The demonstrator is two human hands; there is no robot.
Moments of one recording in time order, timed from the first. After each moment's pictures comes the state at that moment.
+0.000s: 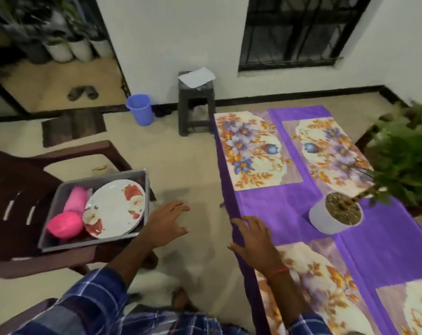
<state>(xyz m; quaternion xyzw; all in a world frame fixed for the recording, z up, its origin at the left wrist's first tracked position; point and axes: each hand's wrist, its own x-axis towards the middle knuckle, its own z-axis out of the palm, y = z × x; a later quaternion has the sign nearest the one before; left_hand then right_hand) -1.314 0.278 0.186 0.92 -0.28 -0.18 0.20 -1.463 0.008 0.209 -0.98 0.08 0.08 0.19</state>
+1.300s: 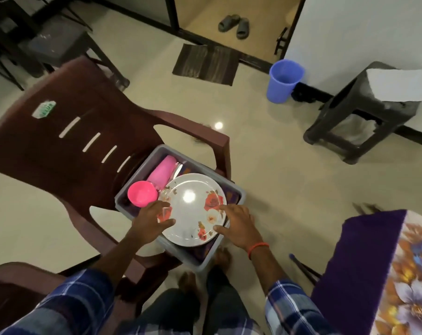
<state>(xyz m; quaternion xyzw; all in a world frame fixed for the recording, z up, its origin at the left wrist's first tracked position) -1.145 0.536 0.089 0.89 0.25 -0.18 0.34 -1.029 0.256 0.101 -0.88 -0.22 0.33 0.25</state>
